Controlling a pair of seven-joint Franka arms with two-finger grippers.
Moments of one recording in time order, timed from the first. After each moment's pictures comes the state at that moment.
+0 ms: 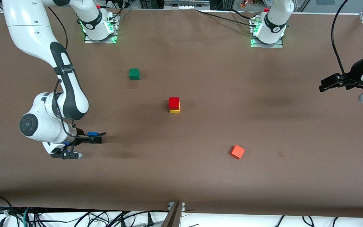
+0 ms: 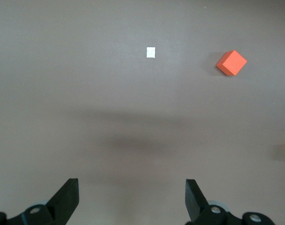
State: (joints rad) left arm 0.13 0.11 -0.13 -1.52 -0.01 1.54 -0.13; right arm 0.16 0.72 -0.07 -1.50 0.21 2.20 0.00
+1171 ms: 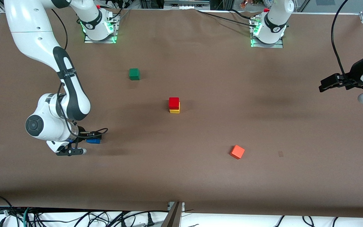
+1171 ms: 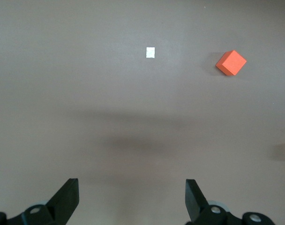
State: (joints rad) left arm 0.13 0.11 -0.13 -1.52 -0.01 1.54 -0.13; right arm 0.15 0.73 -0.08 -1.57 0.21 2.23 -0.09
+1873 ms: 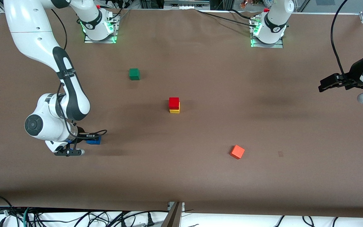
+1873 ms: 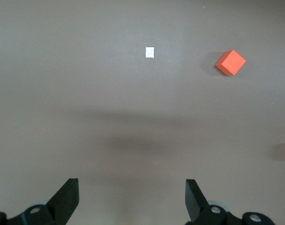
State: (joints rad) left arm 0.13 0.11 -0.13 -1.52 -0.01 1.54 -0.13; right arm 0.15 0.73 -0.08 -1.57 0.20 2.25 -0.03
